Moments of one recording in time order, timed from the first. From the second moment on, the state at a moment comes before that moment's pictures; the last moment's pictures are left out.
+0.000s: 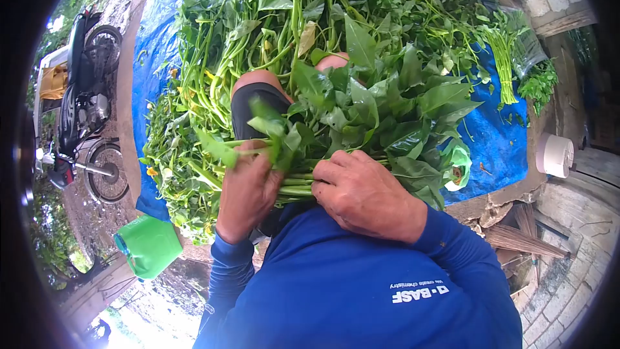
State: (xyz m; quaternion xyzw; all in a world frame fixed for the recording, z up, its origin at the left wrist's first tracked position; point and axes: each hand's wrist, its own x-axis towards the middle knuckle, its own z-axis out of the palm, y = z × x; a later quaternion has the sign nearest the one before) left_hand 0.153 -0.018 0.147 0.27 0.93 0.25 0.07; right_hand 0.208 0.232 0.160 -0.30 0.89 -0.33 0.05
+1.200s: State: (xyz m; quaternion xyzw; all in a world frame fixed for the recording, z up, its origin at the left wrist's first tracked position) left_hand 0.146 -0.024 0.144 0.28 0.92 0.25 0.06; right_hand 0.177 0.240 0.172 -0.27 0.96 -0.07 0.05
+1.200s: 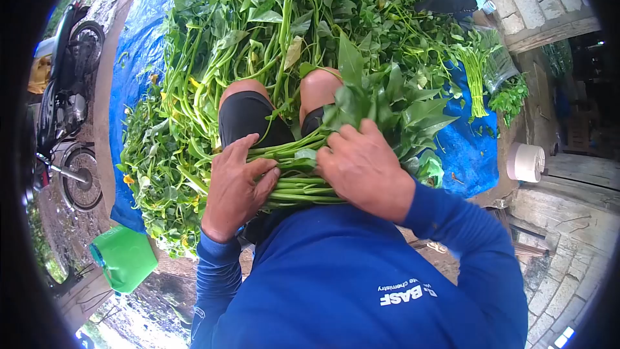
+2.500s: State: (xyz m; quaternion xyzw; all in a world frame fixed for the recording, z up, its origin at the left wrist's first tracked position) left_hand 0.104 0.028 0.127 0.36 0.81 0.36 0.30; right_hand 0.208 0.266 0.180 -0.17 0.98 -0.11 0.00
